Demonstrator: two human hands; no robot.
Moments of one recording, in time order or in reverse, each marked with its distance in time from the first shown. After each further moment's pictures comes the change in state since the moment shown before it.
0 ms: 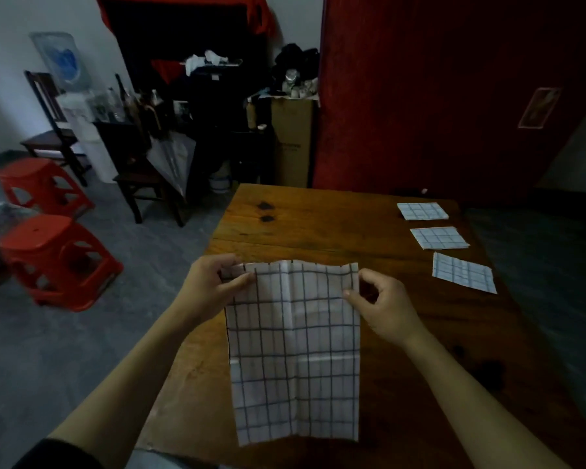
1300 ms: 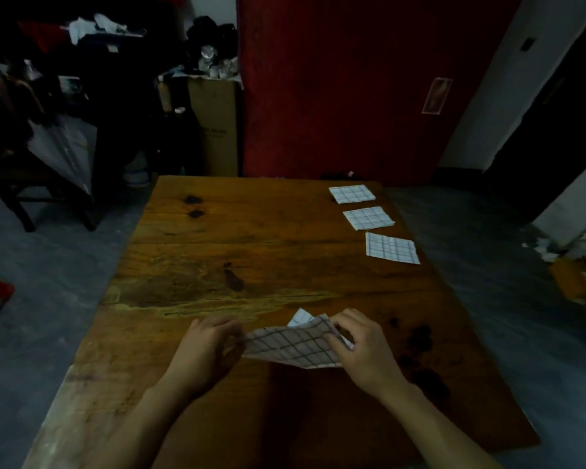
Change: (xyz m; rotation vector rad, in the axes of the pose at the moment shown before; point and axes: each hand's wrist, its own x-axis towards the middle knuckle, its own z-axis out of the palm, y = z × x) left_hand -0.034 -0.030 0.110 0.356 -0.318 0.228; right_hand -0.068 0.066 0.001 -0.418 0.183 0.012
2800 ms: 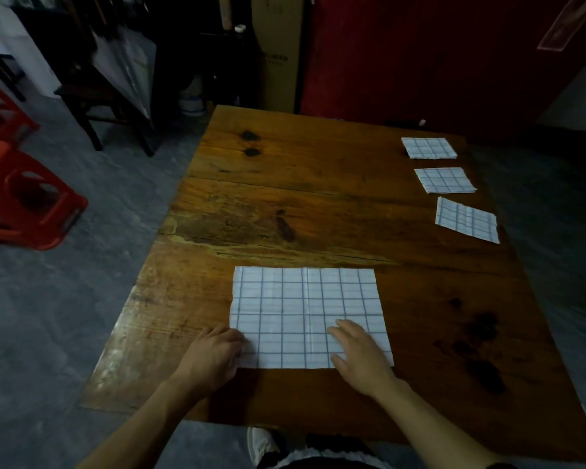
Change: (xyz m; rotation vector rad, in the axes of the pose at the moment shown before) left_hand -0.105 -0.083 0.066 0.228 -0.395 -0.160; right_hand -0.017 0.058 0.135 -0.283 -0.588 0.163
